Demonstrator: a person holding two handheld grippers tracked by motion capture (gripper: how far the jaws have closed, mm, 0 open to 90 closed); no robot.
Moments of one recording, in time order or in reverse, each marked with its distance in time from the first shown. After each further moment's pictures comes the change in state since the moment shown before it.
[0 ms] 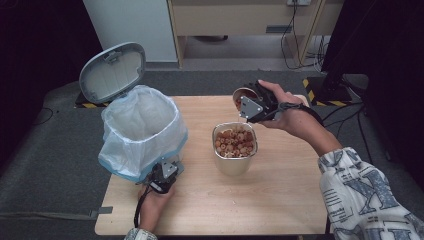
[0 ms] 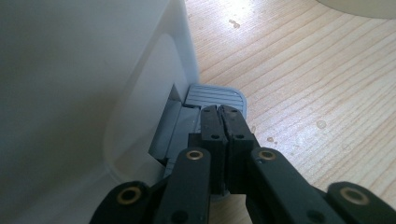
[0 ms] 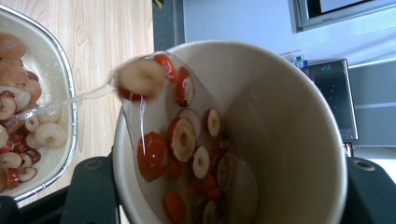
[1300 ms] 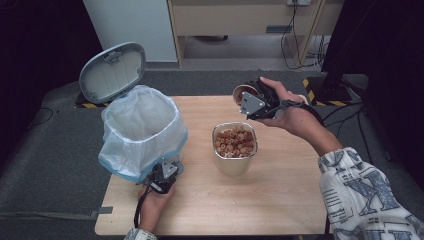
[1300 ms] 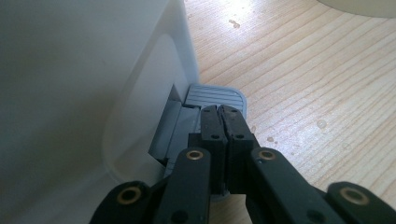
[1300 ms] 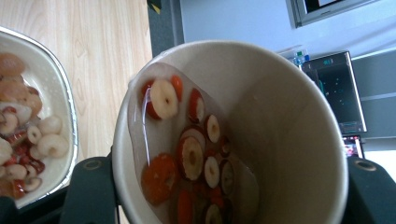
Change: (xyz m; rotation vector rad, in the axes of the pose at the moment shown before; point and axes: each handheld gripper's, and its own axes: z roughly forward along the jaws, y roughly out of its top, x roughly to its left) left arm -0.001 0.000 0.000 -0.005 0.004 0.000; right arm -0.007 0.002 -0.004 -0.005 0.002 0.060
